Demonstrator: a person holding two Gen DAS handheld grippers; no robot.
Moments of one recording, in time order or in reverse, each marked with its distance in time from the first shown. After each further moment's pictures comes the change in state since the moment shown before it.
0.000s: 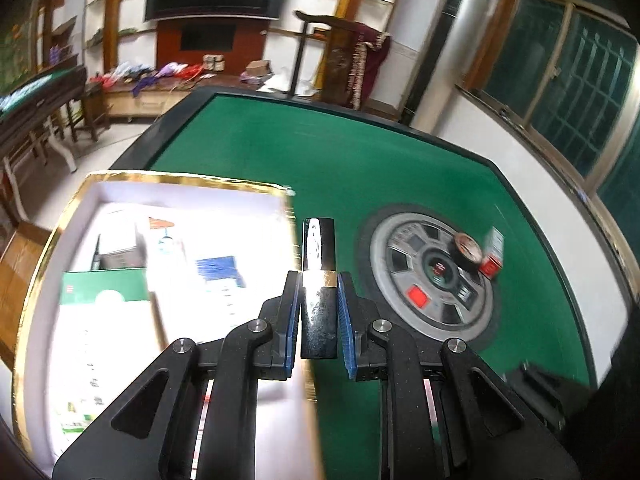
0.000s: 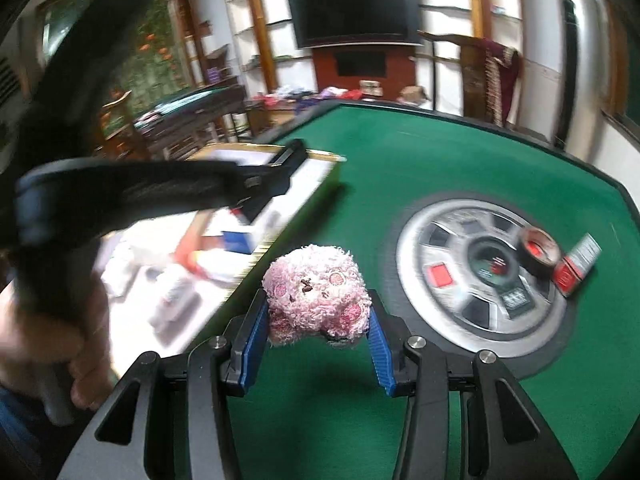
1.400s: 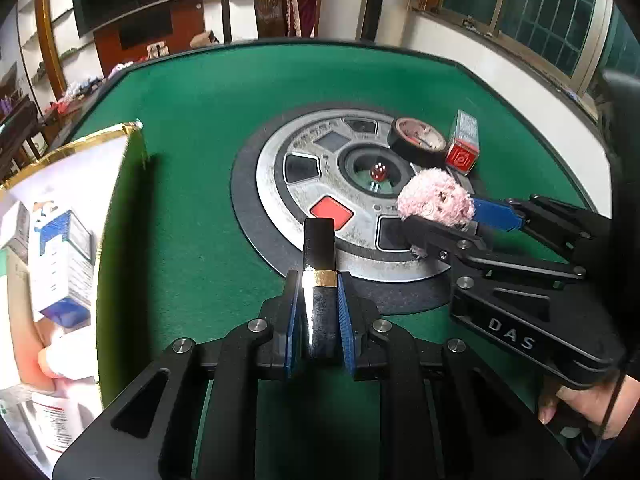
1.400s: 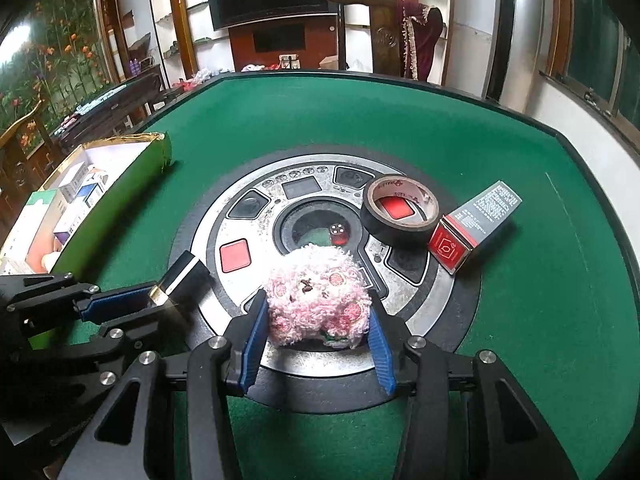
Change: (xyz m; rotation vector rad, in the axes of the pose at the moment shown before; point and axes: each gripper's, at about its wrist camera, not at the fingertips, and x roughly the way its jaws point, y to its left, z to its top) left arm 0.081 -0.113 -0.061 0.258 0.168 0.007; right arm 0.025 -0.142 -0.020 0.140 0.095 -0.247
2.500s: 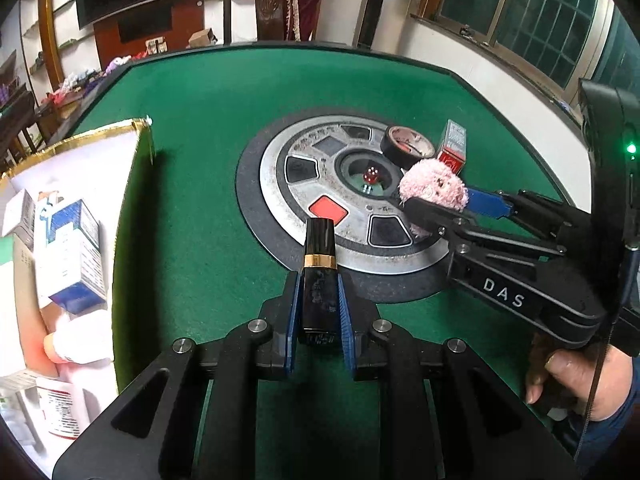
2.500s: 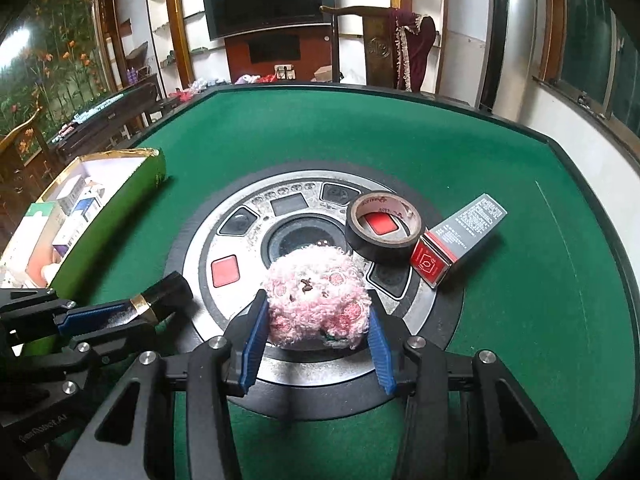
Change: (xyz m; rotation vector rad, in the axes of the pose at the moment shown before) left arm -0.020 0.008 -0.004 -0.025 0.000 -0.045; right arm -0.010 -0.009 0.007 0.012 -0.039 -0.012
